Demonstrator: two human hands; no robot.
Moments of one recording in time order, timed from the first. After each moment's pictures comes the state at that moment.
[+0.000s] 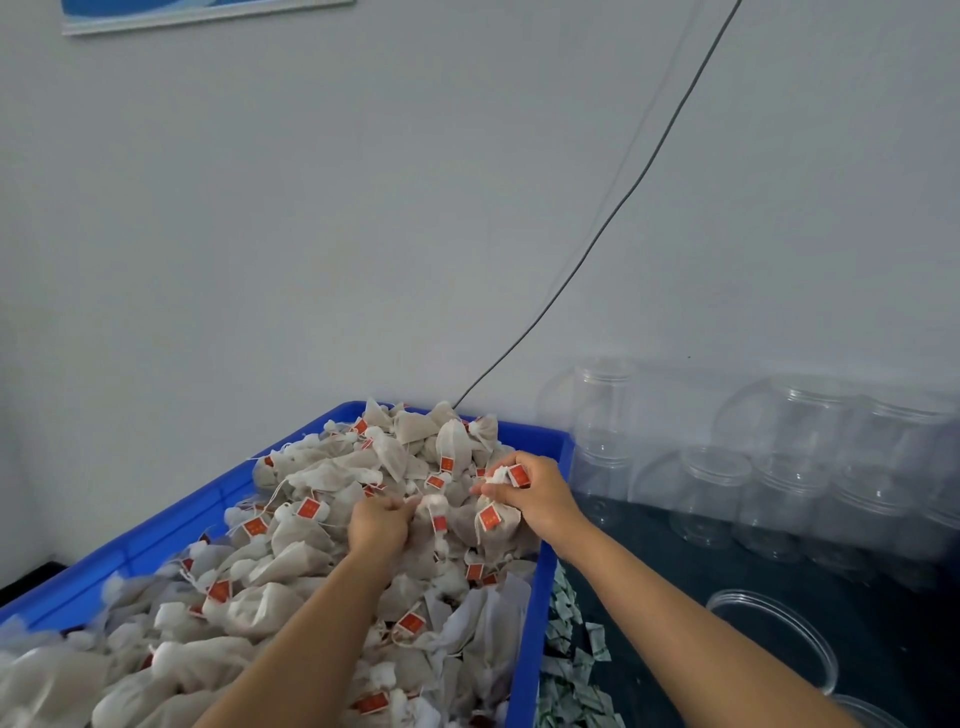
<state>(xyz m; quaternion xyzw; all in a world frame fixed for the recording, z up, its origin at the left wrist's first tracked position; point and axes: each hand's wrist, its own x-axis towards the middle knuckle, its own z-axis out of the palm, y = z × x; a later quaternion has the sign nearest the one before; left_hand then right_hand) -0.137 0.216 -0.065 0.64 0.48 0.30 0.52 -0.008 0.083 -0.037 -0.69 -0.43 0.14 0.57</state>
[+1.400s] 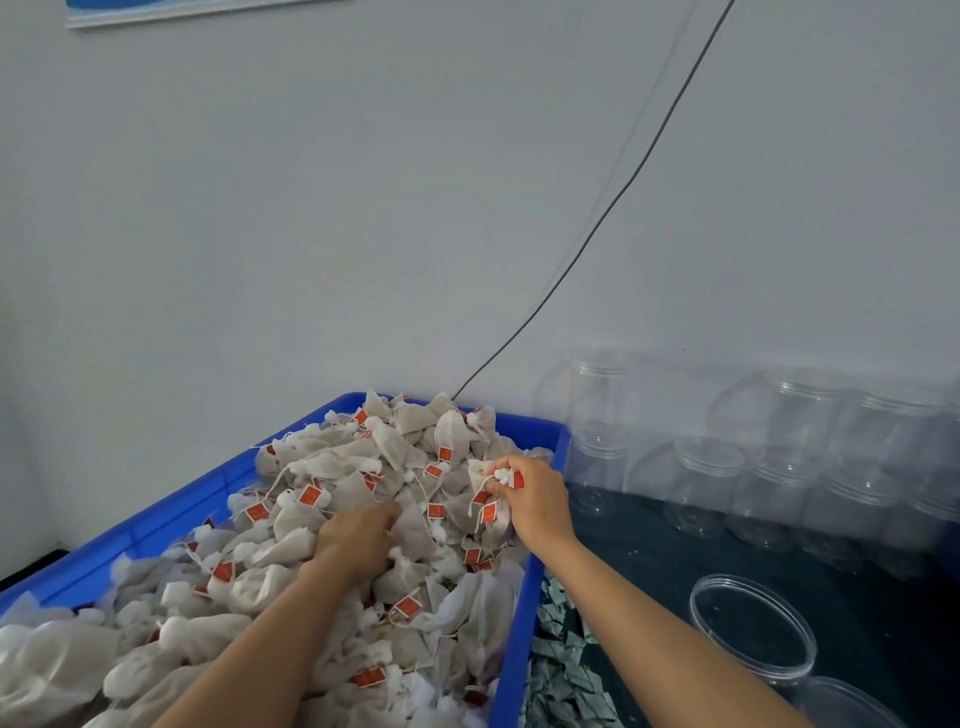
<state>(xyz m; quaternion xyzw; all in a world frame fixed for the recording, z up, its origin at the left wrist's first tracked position) -0.174 0.228 -0.073 0.93 0.35 0.09 0.08 -0.020 0.083 -0.053 -0.76 -0.41 -0.04 0.50</state>
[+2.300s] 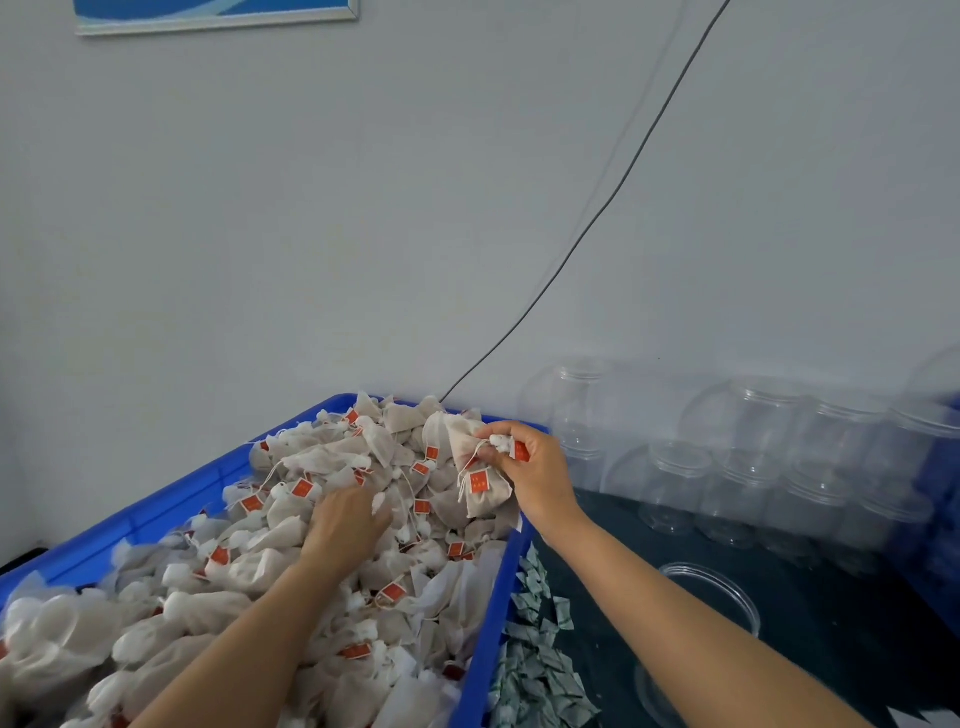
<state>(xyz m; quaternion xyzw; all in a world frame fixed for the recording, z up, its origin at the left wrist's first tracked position) -0.181 0.215 -0.070 0.91 0.35 0.21 0.09 -0.045 0.041 -0.003 -0.60 -0.46 0.06 0.65</state>
